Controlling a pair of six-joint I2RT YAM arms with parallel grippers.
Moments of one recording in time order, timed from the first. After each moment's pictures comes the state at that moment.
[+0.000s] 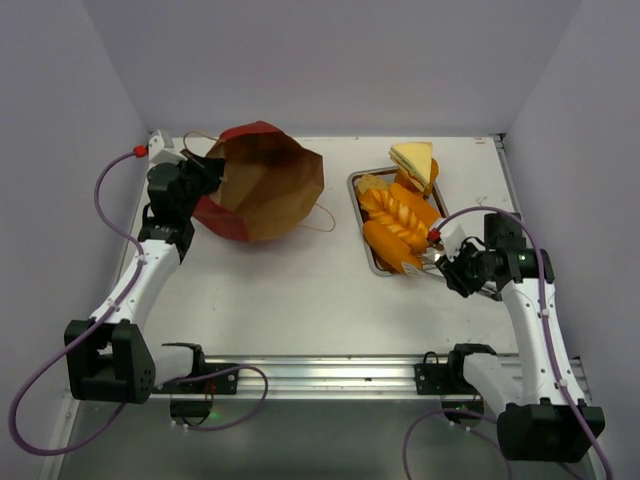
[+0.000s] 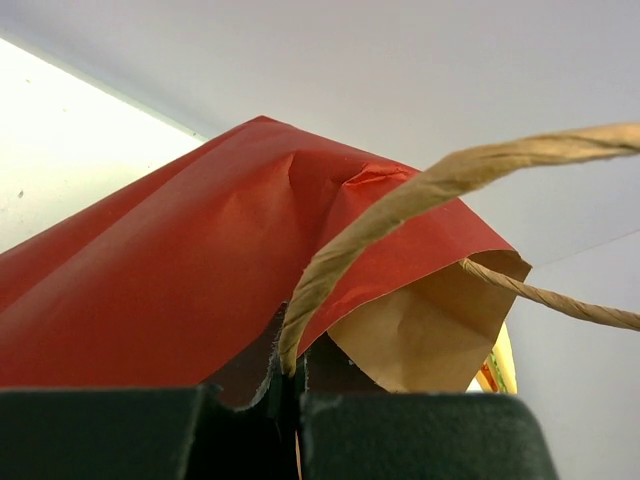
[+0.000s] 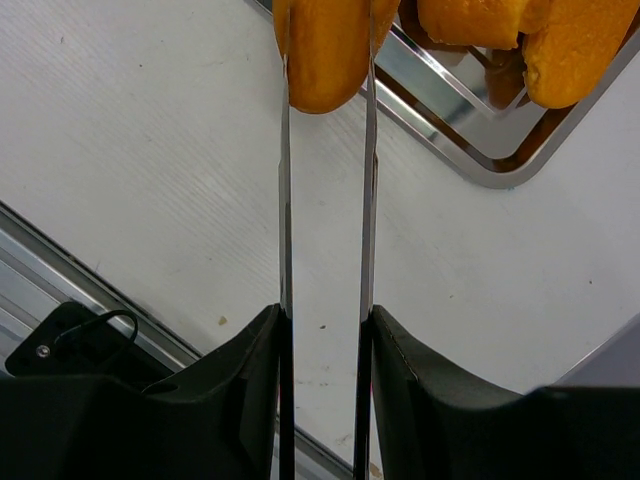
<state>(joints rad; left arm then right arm) -0.05 1.24 0.88 0.24 0.08 -0.73 -0.04 0.92 0.94 -1.13 -0.30 -0.81</state>
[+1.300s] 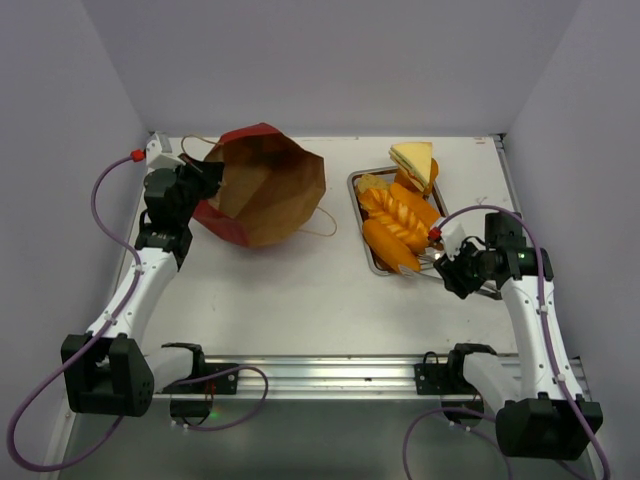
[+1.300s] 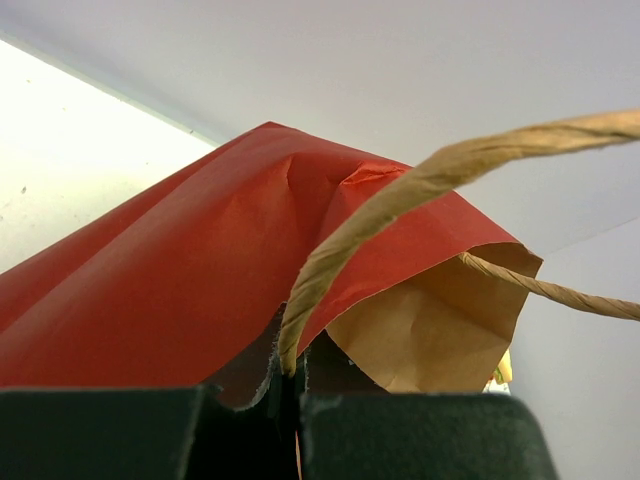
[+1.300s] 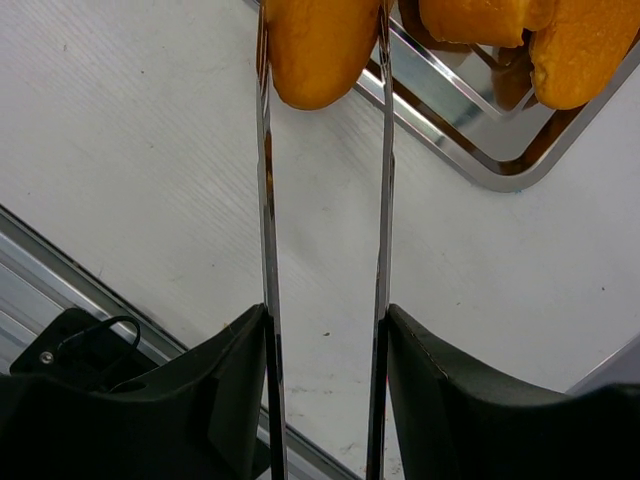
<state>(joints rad) -0.05 1.17 0.85 0.21 0.09 -0.72 -0.07 0.94 0.93 -1.11 -0.32 -0.81</state>
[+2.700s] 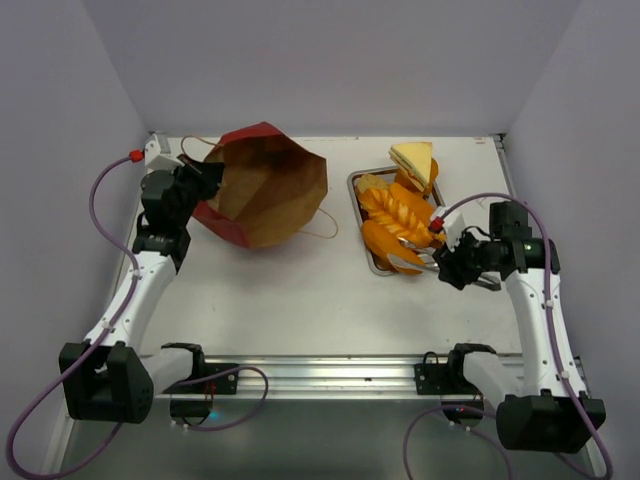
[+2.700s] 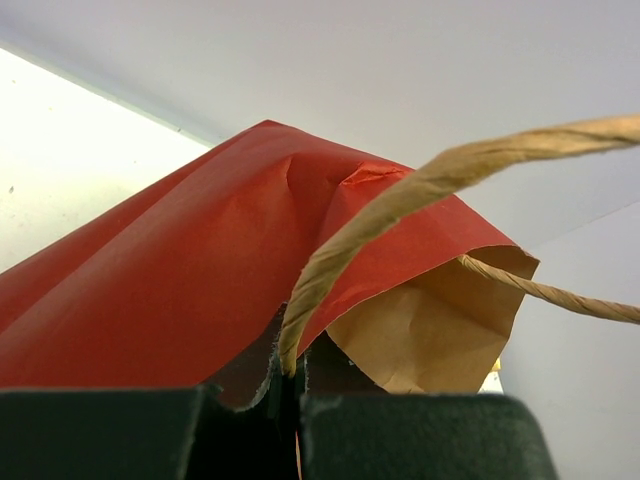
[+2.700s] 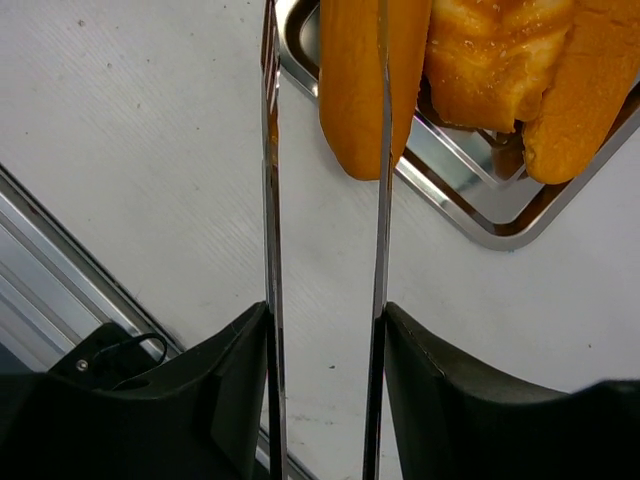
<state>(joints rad) -0.05 1.14 0.85 0.19 0.11 -0.72 -0.07 0.97 1.02 -1.16 -0.45 -0.84</state>
